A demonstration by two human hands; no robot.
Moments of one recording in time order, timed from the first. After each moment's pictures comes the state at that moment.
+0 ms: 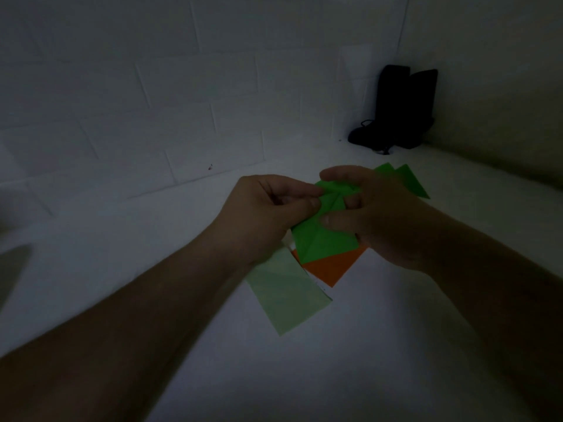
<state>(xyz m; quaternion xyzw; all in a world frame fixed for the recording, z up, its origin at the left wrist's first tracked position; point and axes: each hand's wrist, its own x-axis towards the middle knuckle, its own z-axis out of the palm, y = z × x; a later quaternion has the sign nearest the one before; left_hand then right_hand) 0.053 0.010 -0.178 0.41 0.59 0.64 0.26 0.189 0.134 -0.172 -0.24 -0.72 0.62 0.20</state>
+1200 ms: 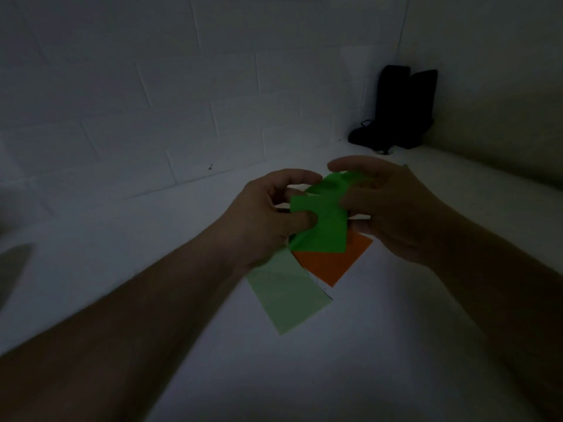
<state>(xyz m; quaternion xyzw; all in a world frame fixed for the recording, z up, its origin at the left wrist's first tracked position) 0.047 0.009 -0.176 0.45 0.60 0.58 0.30 0.192 0.140 -0.163 -0.22 -0.65 0.68 0.26</state>
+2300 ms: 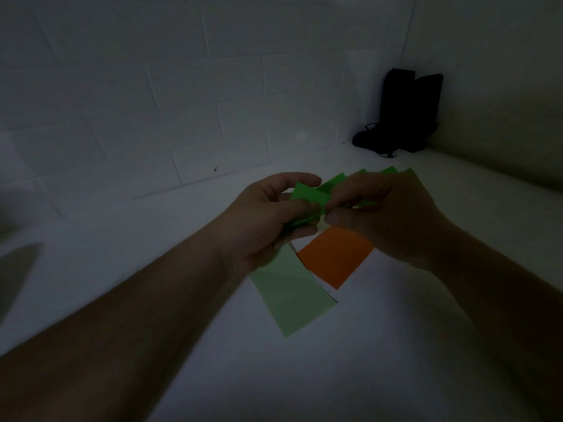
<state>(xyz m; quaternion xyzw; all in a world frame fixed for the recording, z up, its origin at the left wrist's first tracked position) 0.045 0.008 -0.172 0.35 0.54 0.64 0.43 0.195 0.135 -0.168 -0.11 -0.88 0.33 0.33</state>
